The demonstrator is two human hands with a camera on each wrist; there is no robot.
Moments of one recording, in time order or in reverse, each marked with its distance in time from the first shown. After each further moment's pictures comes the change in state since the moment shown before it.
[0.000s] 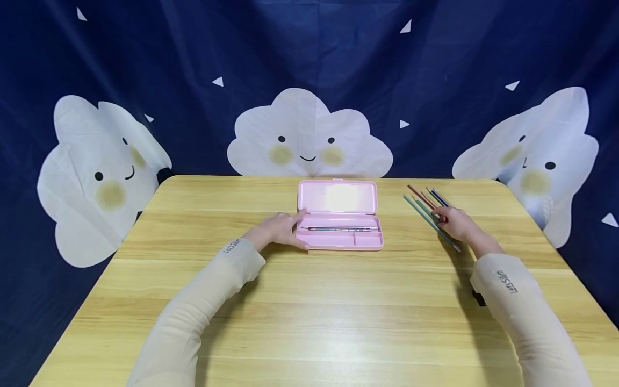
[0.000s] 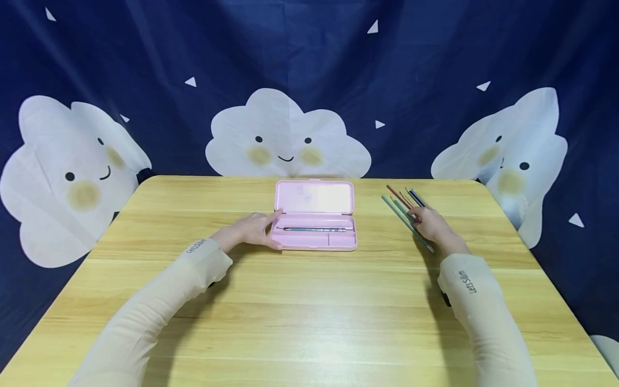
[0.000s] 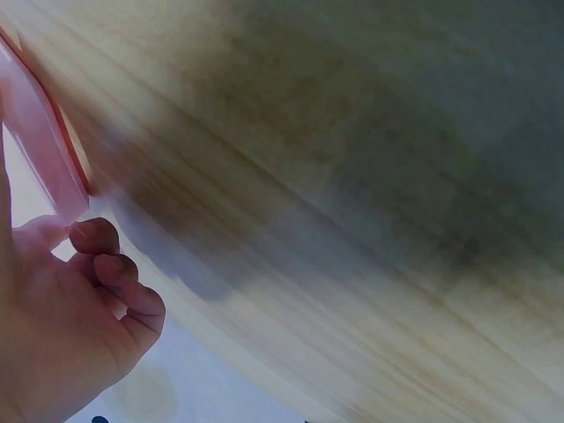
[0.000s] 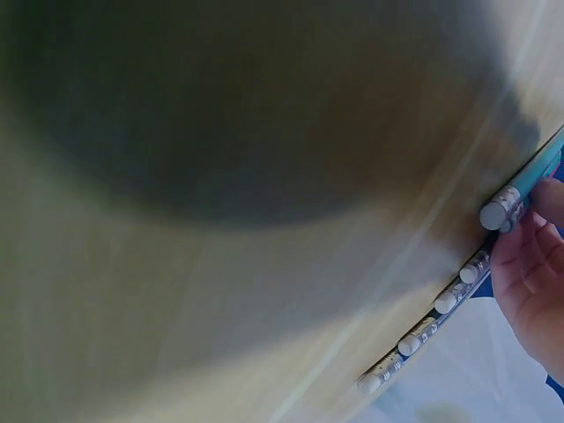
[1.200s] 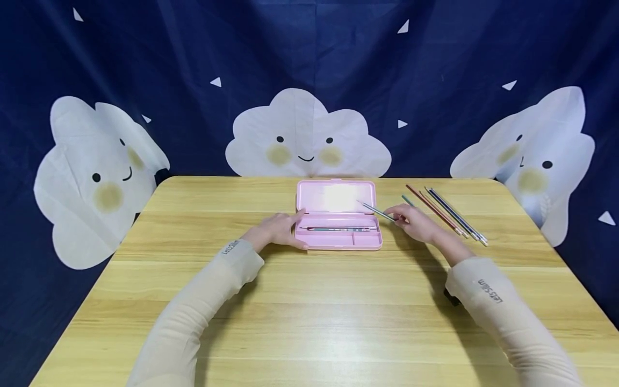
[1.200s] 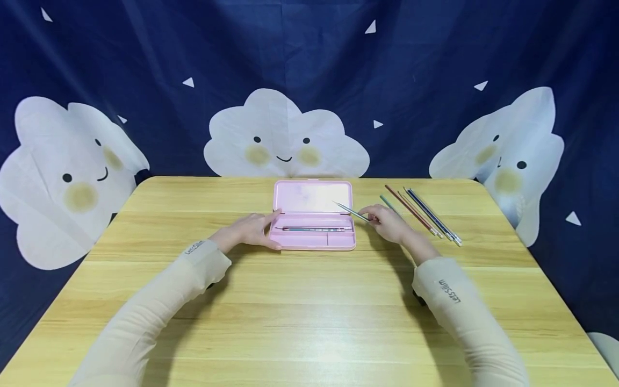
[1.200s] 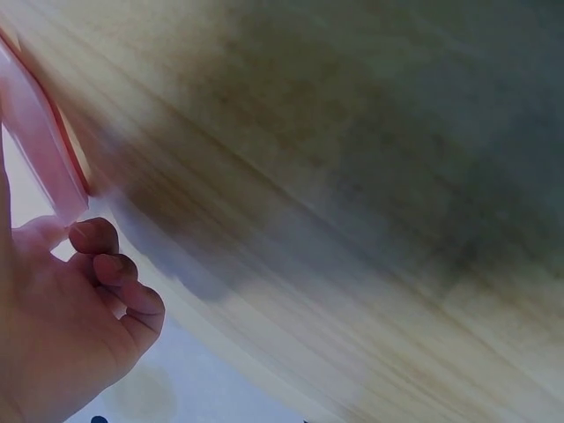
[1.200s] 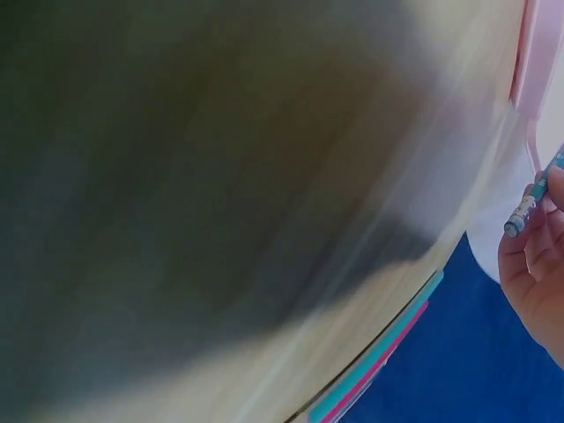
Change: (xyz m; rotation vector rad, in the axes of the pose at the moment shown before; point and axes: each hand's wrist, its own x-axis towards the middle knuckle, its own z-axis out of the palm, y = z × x) left_hand -0.002 0.001 -0.001 -0.001 0.005 0.000; right_hand 0.025 -0.082 0.021 0.217 -0.006 -0.222
